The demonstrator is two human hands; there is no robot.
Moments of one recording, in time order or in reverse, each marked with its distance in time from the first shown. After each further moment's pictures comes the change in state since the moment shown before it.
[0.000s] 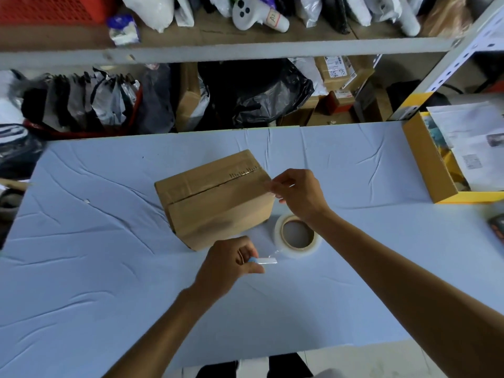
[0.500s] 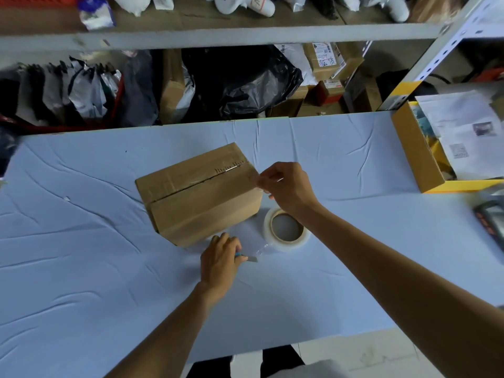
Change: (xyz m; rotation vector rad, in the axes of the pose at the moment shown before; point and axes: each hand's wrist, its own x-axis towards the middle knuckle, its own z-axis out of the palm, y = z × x) left_hand 0.029 -0.067 0.059 0.597 0.224 0.029; right_hand 0.000 0.001 -0.001 -0.027 0.007 0.012
